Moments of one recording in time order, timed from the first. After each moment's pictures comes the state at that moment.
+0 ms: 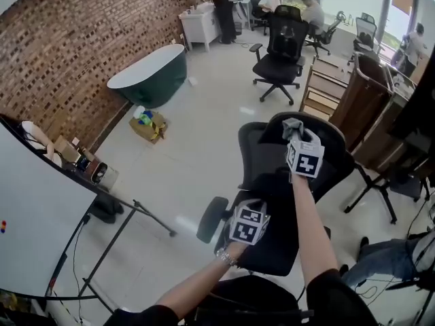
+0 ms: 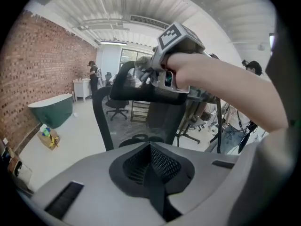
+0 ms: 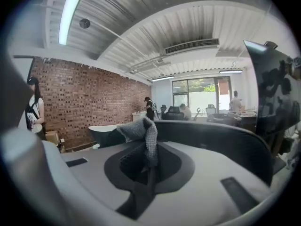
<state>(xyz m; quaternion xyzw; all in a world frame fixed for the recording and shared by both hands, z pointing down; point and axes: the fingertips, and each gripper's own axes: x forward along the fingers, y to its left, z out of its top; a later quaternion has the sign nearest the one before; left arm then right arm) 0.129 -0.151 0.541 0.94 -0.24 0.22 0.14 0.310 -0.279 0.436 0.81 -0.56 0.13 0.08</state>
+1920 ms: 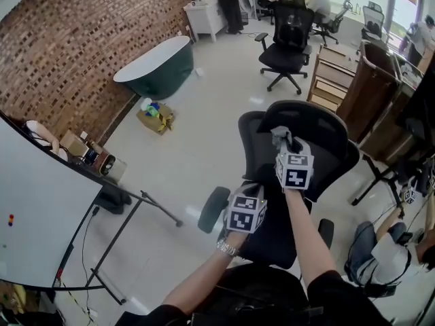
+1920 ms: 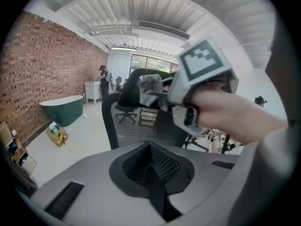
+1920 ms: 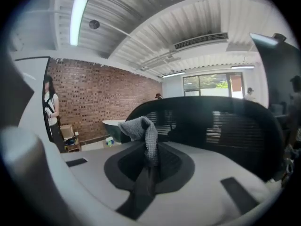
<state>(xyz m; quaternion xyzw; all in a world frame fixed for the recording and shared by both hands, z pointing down) 0.129 -0.168 0.512 0.92 -0.30 0.19 0.14 0.256 -0.256 0.471 0.77 -0.62 0.13 0.09</state>
